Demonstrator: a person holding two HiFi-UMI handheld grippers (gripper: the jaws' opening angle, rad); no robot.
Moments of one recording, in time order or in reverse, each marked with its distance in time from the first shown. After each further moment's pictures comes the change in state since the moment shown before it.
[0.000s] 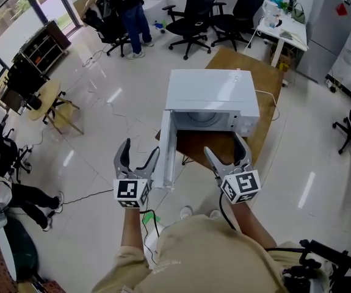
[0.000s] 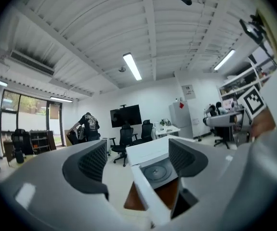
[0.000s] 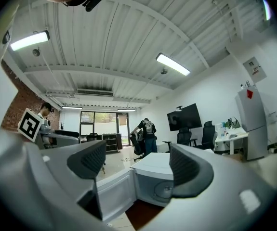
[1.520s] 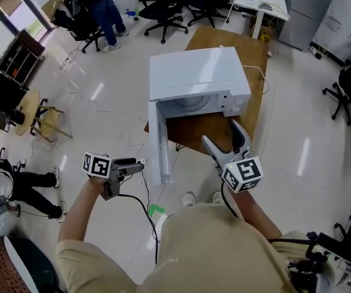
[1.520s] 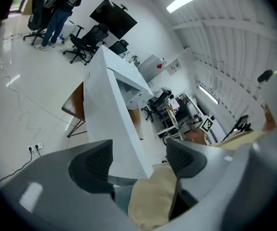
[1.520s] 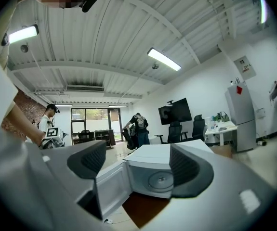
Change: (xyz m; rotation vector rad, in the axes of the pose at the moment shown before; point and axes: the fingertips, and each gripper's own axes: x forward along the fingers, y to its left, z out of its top) left arm -0.013 0.001 -0.194 -0.791 0.881 -0.834; right arm 0.016 -0.031 -0.037 0.036 0.062 -0.102
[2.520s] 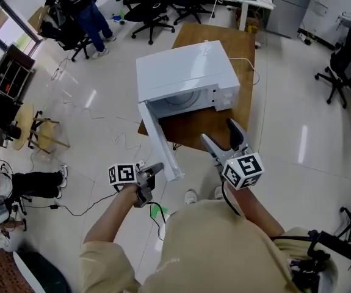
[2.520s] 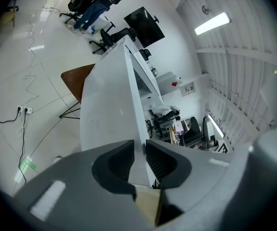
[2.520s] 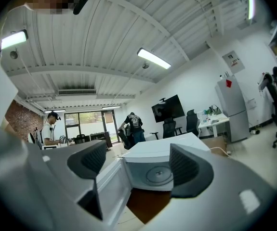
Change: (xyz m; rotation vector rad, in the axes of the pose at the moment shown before) left arm 0.103 0.003 -0.024 -0.319 -0.179 0.021; right arm -0.029 -0.019 -0.003 0.089 0.009 -0.062
